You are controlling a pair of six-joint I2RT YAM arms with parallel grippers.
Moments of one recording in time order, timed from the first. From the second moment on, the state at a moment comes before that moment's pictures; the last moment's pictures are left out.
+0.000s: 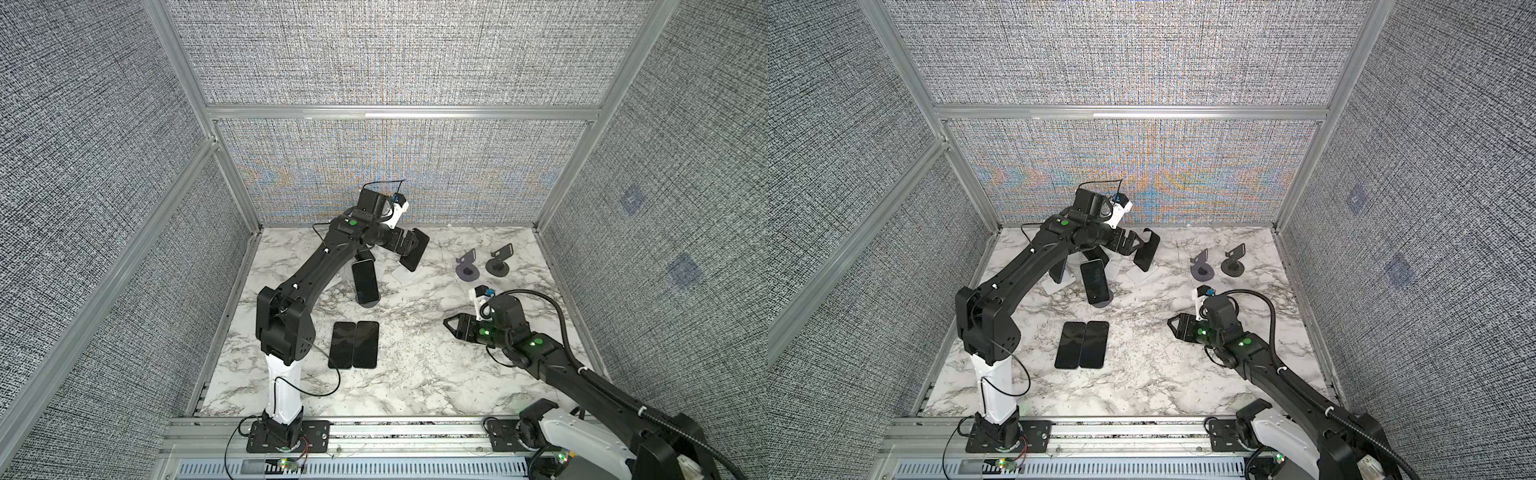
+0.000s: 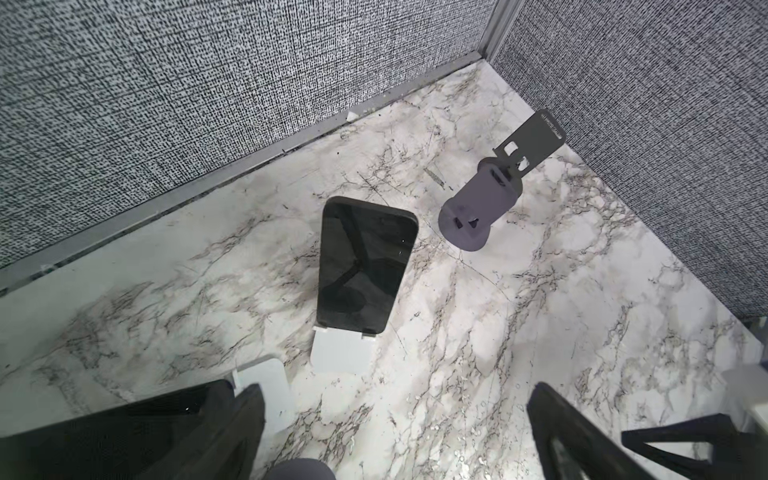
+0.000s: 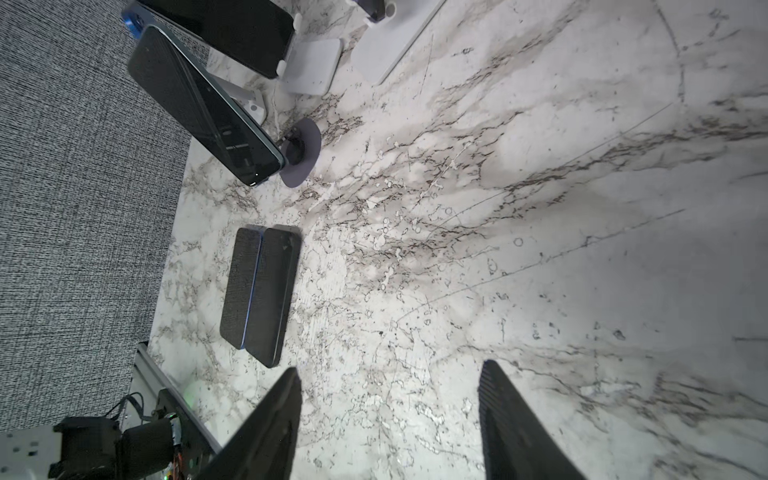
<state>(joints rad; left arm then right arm) -0.52 2.02 1.98 -0.70 0.34 0.02 0.45 0.97 0.53 -0.22 -0.29 0.64</state>
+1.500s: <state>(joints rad) -0.53 2.33 2.05 -0.51 0.40 0.19 0.23 0.83 0.42 -0.29 -0.36 0.60</state>
